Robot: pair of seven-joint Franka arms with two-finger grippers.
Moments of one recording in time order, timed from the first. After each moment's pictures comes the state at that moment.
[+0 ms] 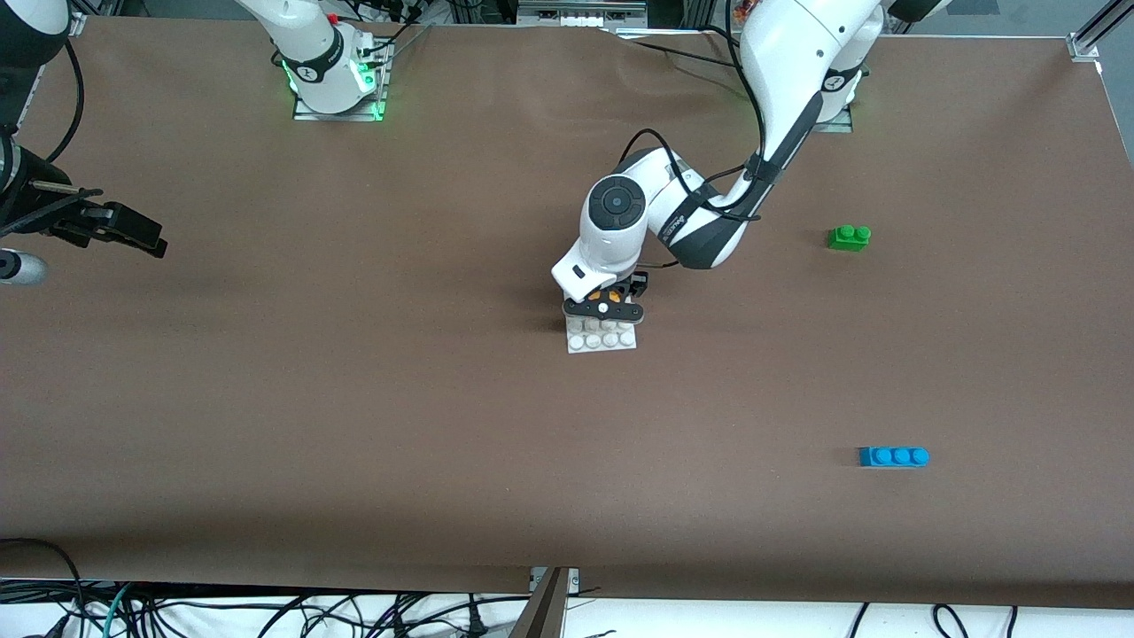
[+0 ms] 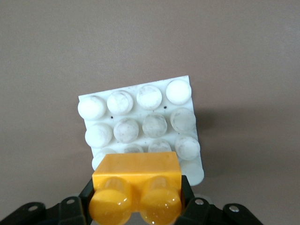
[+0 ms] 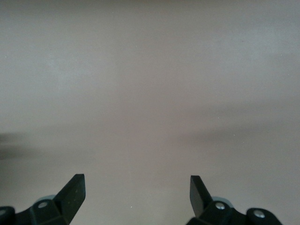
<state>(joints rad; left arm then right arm) -0.46 0.67 -0.31 -1.63 0.18 2.24 -0.75 0.04 0.14 -0.02 -1.46 -0.02 1.55 0.15</state>
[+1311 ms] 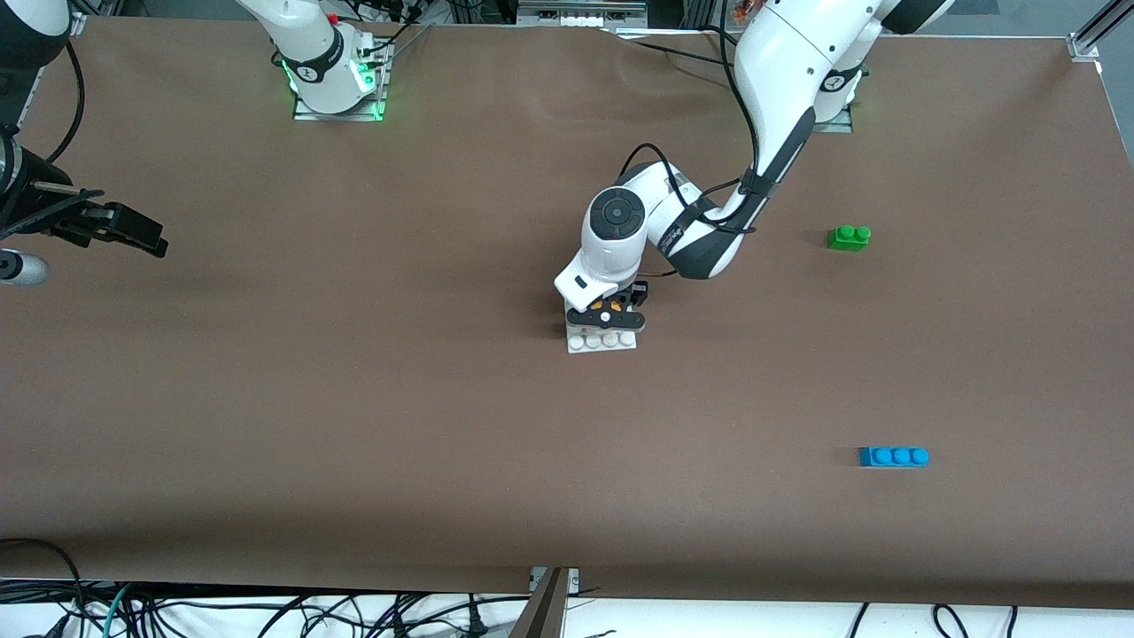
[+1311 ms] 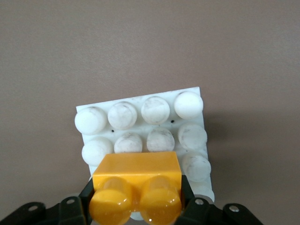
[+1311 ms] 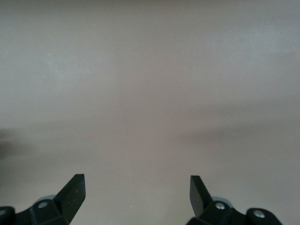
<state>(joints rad) -0.47 0.71 -0.28 -1.63 0.20 2.30 -0.78 0.04 0.14 -0.02 -1.46 -0.02 1.55 0.15</state>
